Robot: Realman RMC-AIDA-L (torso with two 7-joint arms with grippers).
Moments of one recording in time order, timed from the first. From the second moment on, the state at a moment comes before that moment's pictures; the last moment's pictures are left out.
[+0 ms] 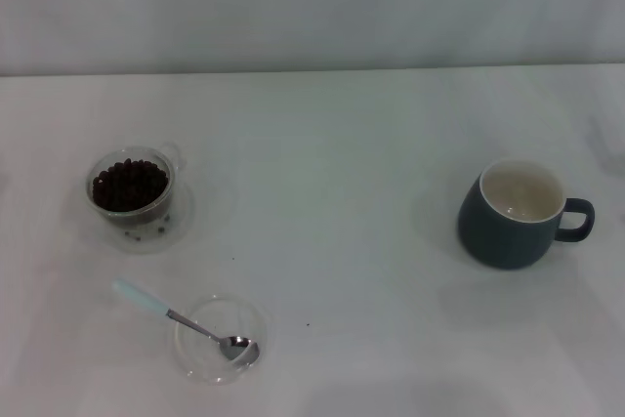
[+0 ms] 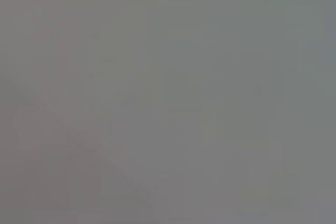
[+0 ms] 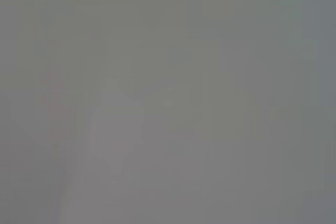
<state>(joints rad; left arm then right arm) -0.40 -2.08 0.47 0.16 0.78 1.50 -0.47 0.36 2.01 -1.53 -0.15 0.19 -1.57 0.14</state>
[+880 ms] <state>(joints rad) -0.37 -2.08 0.50 0.15 0.78 1.50 -0.47 0.31 1.98 -1.56 -0.12 0.09 -1.54 0.25</state>
